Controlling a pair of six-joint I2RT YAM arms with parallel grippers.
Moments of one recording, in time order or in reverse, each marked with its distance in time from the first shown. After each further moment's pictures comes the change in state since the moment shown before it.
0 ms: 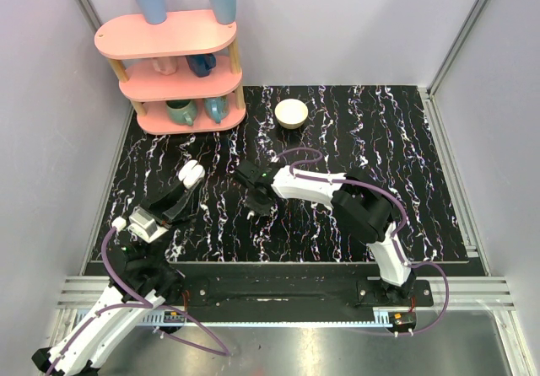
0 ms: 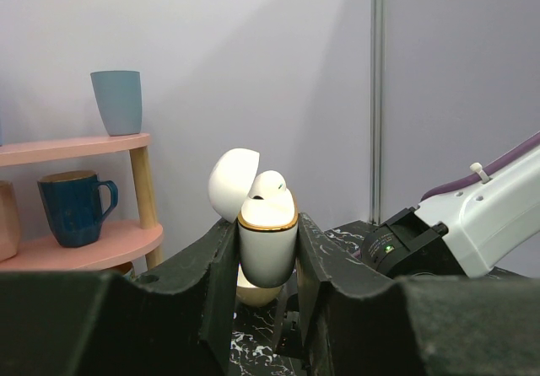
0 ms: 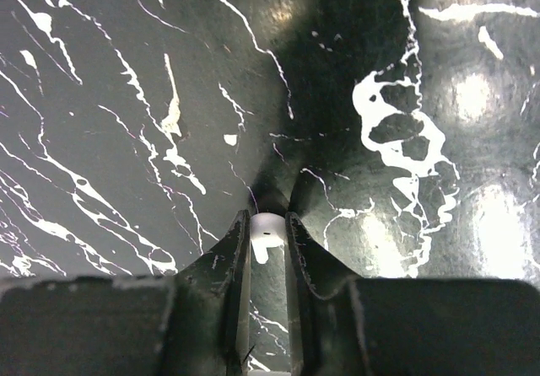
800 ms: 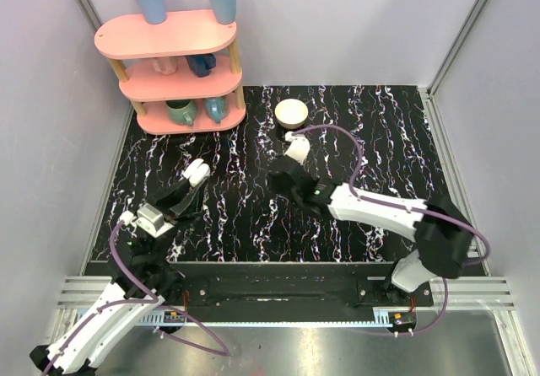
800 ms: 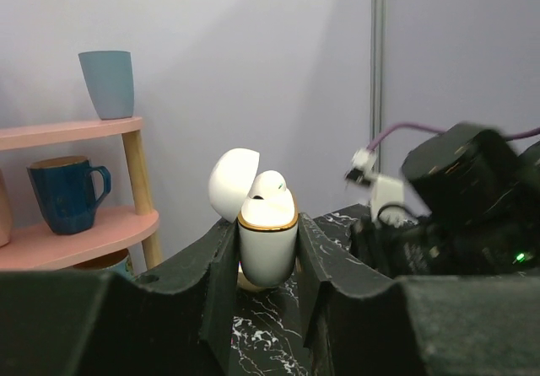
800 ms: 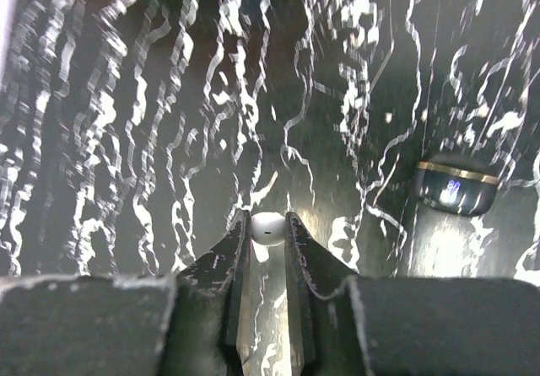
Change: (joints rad) left arm 0.000 0.044 0.000 0.002 0.002 0.000; right arm 0.002 -0.498 -0.444 0.533 0.308 -0.615
